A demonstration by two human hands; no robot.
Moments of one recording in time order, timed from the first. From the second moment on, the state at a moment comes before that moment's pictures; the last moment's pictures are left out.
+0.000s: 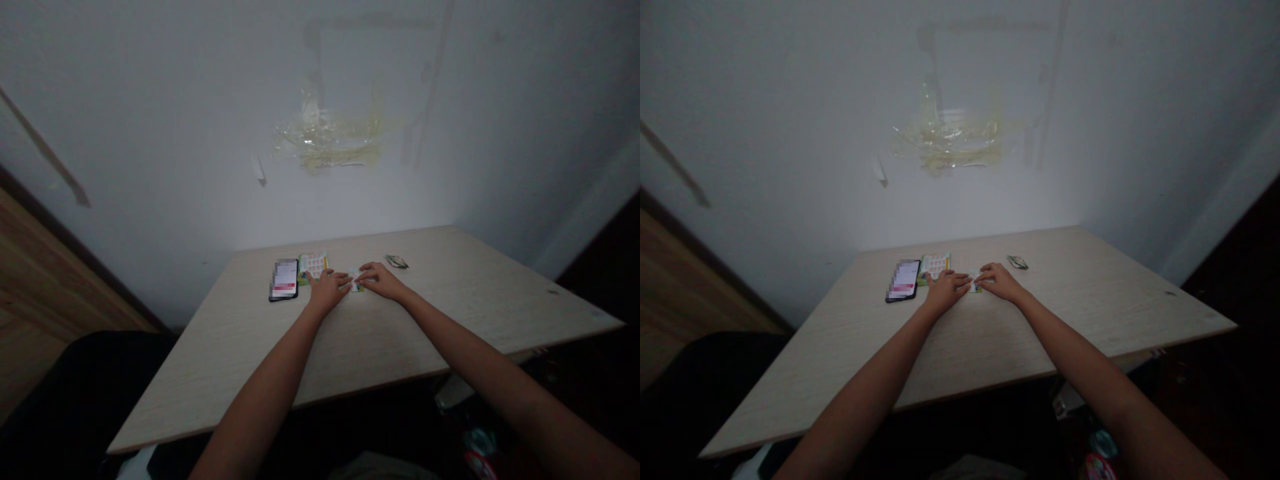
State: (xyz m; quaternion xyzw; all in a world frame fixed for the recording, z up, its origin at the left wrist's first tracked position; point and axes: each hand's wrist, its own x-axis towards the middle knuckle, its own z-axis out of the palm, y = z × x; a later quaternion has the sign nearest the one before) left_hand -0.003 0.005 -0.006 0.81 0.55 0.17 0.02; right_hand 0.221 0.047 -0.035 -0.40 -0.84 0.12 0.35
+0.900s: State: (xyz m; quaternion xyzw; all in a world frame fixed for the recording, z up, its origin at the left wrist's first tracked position) left_hand -0.003 0.005 -0.003 0.81 0.55 0.17 0.06; right_hand 0.209 0.068 -0.042 -0.52 -0.80 0.06 0.29
